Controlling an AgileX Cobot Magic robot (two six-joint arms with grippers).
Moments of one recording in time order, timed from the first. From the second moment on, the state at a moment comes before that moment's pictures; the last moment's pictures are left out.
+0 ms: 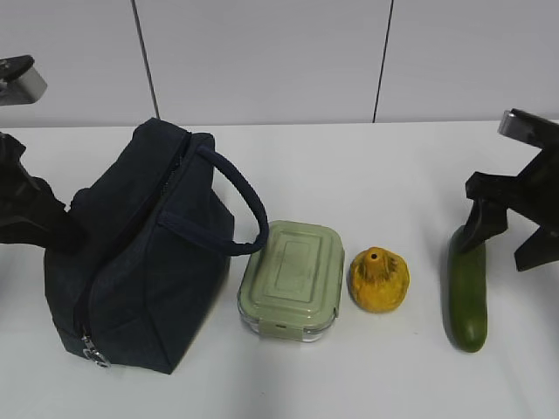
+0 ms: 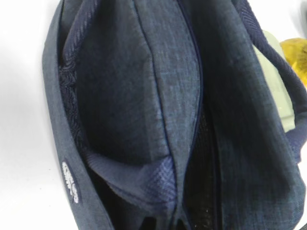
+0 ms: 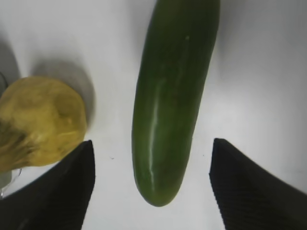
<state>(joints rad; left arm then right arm) -0.16 1.37 -0.93 -0.47 0.91 0.51 -0.04 1.73 -1.08 0.38 0.88 -0.05</state>
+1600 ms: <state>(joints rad) -0.16 1.37 -0.93 -0.47 0.88 0.51 0.29 1.56 -1.21 0.95 0.71 -0.59</state>
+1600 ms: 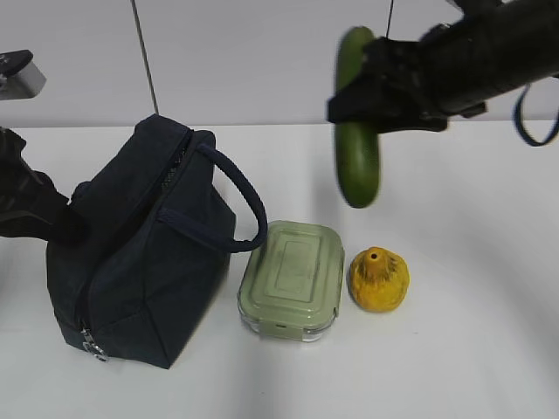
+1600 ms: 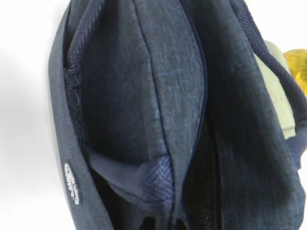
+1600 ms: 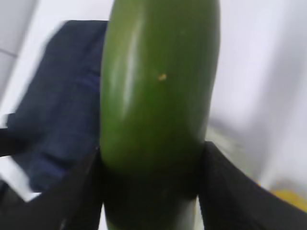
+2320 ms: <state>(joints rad) -0.16 1.37 -0.93 -0.53 0.88 0.51 0.54 1.97 -1.51 1.58 0.59 -1.06</state>
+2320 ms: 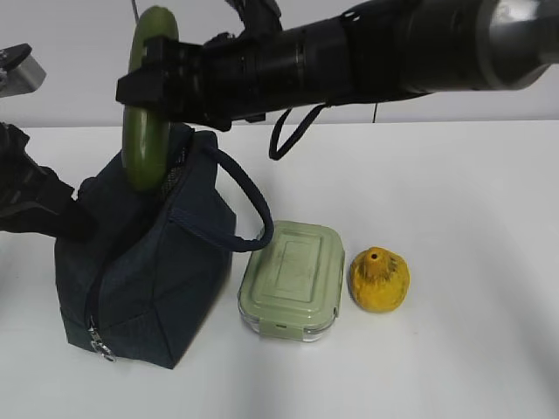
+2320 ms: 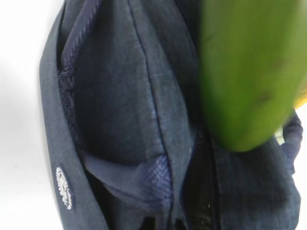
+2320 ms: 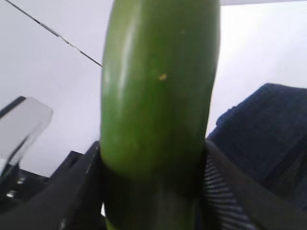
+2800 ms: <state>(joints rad) -0.16 1.37 -0.93 -0.53 0.86 0.51 0.54 2.00 -1.51 0.90 0.70 -0.62</state>
